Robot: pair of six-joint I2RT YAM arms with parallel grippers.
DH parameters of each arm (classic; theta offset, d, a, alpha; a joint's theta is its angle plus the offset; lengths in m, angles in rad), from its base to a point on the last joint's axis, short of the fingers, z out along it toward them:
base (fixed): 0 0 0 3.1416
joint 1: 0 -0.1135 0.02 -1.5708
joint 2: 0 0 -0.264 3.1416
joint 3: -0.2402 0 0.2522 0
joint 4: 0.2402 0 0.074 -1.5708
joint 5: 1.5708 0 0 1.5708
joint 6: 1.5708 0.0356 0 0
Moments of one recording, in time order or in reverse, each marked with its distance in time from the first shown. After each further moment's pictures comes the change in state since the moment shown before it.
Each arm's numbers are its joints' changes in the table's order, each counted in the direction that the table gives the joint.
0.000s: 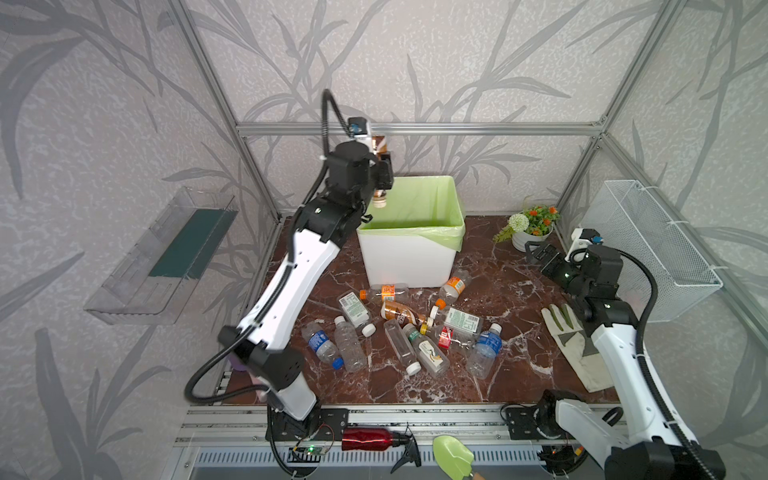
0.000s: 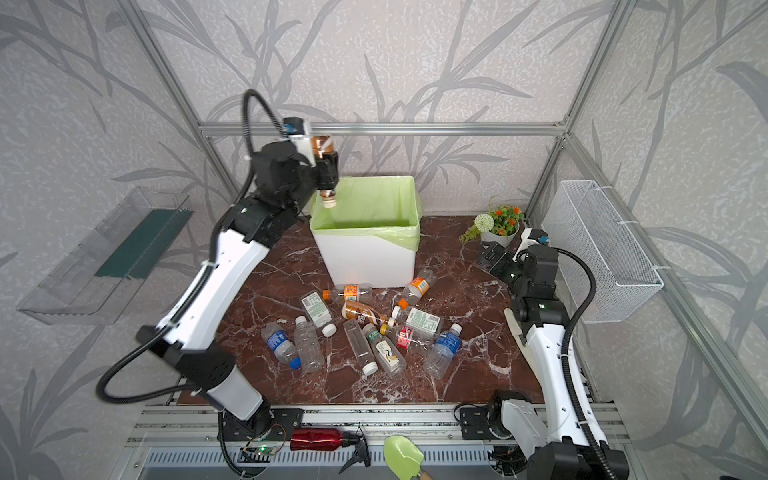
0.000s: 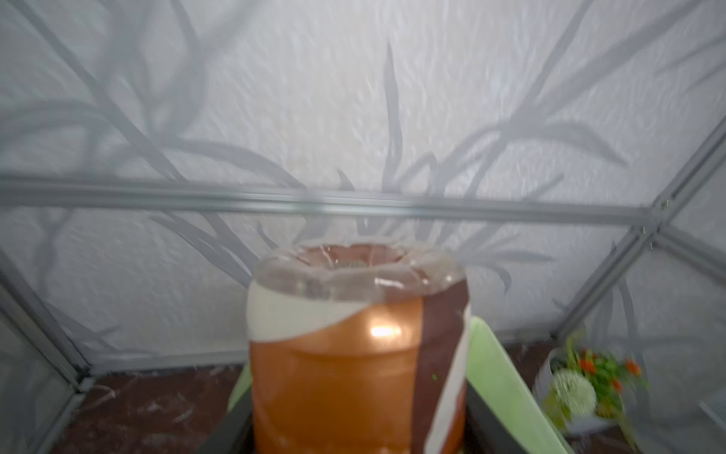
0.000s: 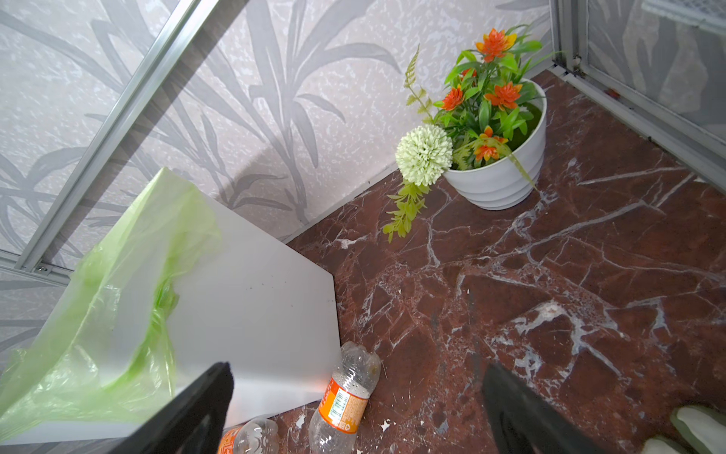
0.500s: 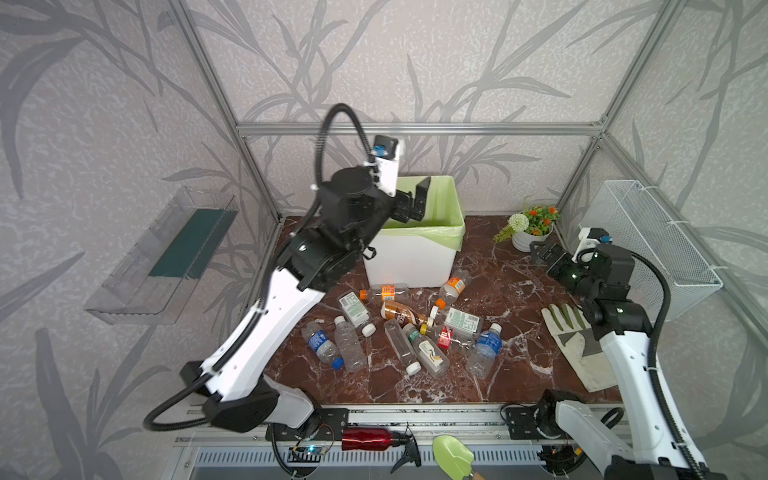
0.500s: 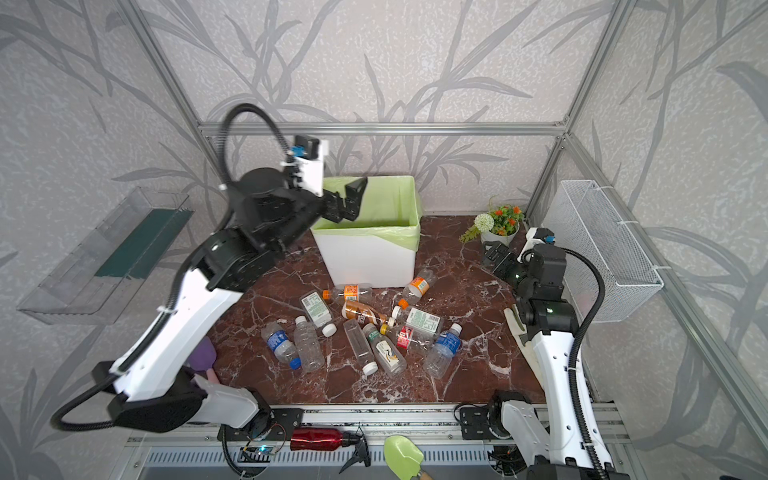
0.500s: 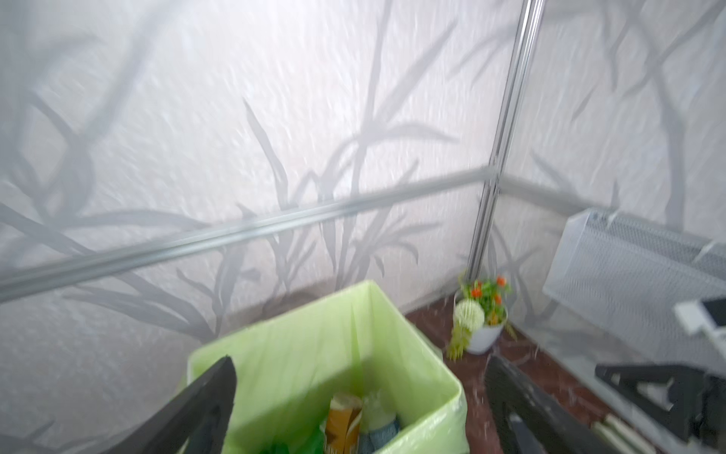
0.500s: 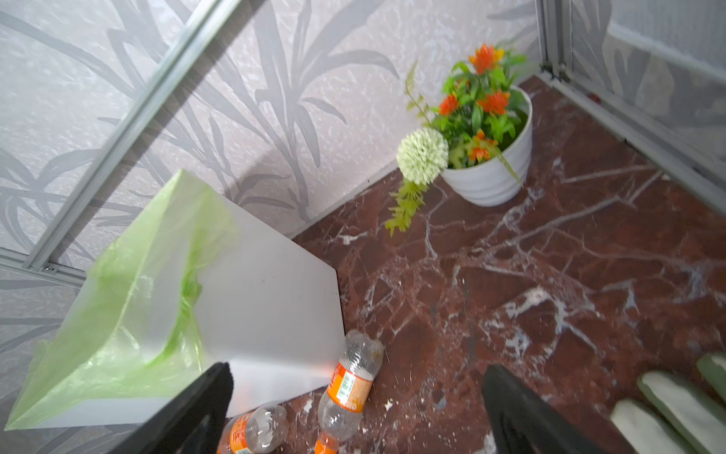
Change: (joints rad) left arm 0.214 0.461 0.336 -0.168 -0.059 0.187; right arm -0.004 0.063 -0.050 0.178 0.014 0.040
